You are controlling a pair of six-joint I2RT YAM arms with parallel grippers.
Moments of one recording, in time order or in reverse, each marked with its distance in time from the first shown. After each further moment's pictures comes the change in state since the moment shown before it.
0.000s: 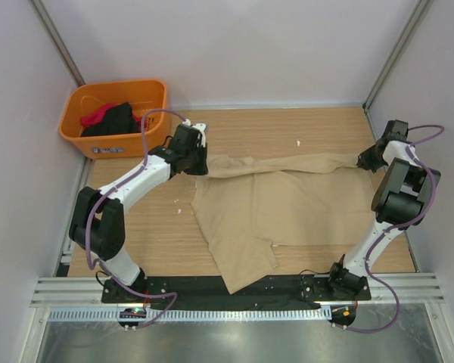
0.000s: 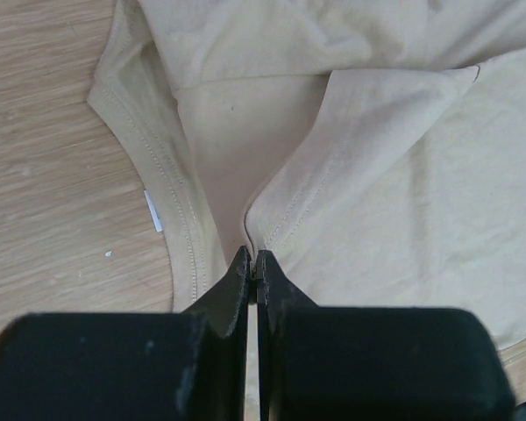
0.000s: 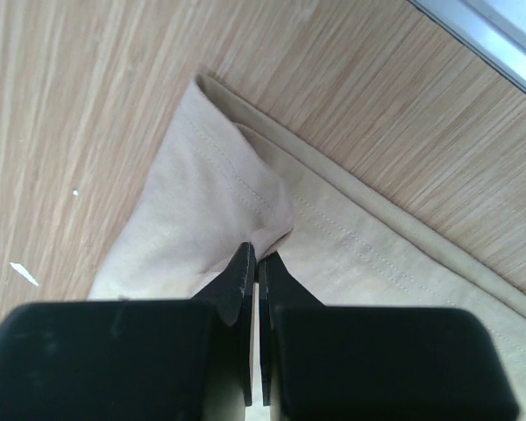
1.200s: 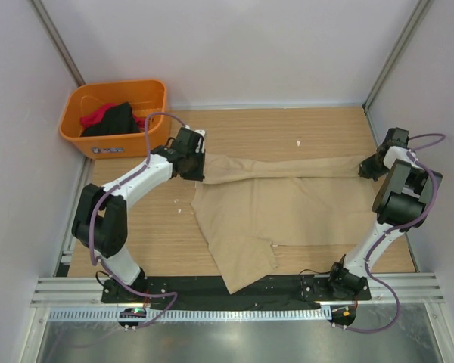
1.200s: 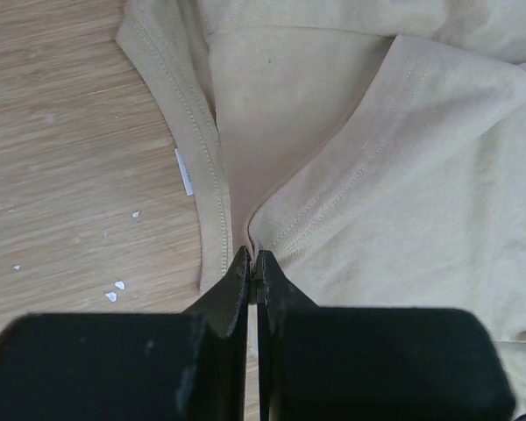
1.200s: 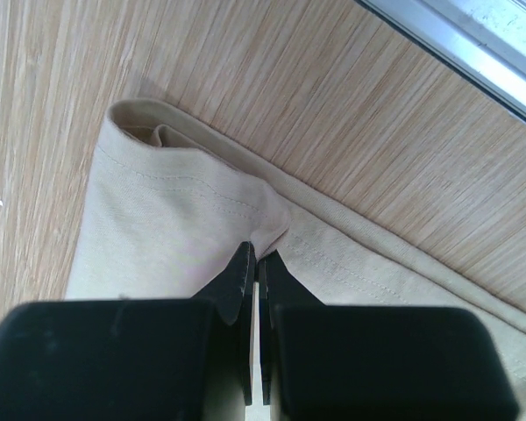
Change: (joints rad) left arm 0.000 0.032 0.005 -0.110 -0.060 0.011; right arm -0.027 -0.023 -0.080 0.014 0.045 -0.002
